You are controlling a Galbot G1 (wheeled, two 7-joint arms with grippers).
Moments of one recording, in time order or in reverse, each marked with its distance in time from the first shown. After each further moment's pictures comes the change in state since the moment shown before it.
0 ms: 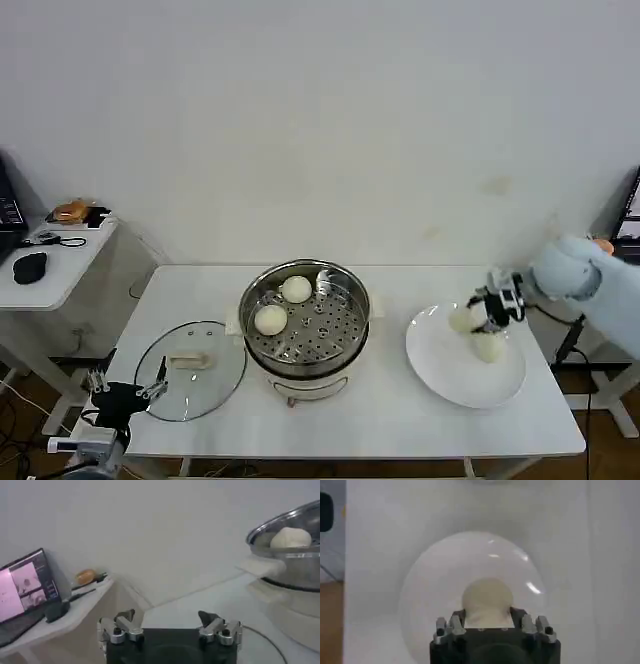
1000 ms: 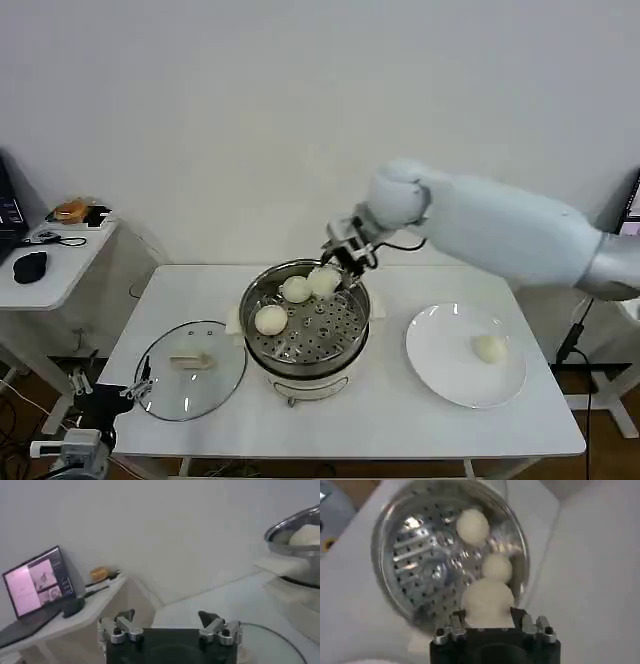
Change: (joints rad) left arm 0.013 -0.030 -0.059 -0.006 -0.004 0.000 0.000; right arm 0.317 0.591 -0.266 -0.078 0.110 0.084 -0.044
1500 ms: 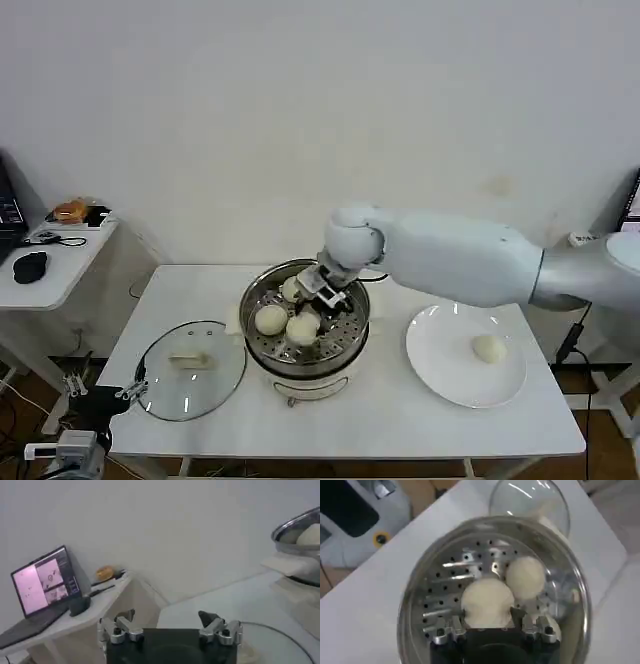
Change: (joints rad) left arm 0.007 -0.006 -0.016 -0.005 -0.001 -0.002 0.000; right arm -0.055 0.093 -0.068 0.010 -0.047 0.105 -0.019
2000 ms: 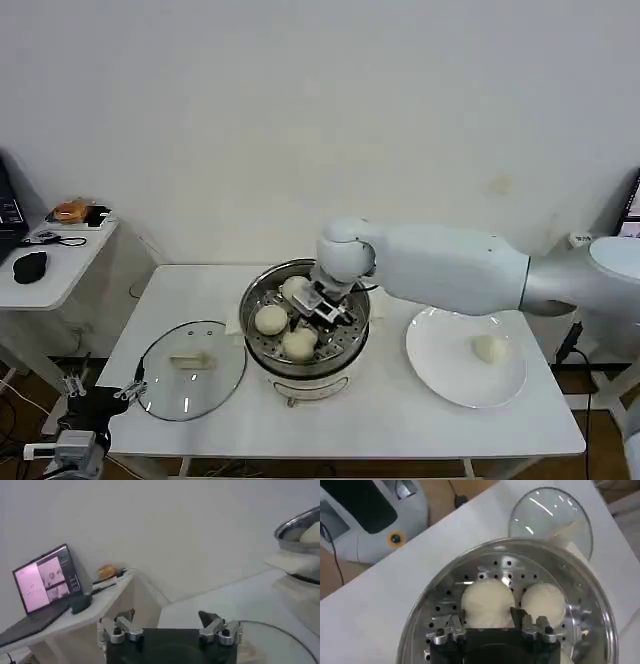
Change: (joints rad) left arm -0.002 -0.001 -0.003 0.008 -0.004 -0.001 0.000; right arm -0.018 0.010 -0.020 0.005 -0.023 0.069 -0.006
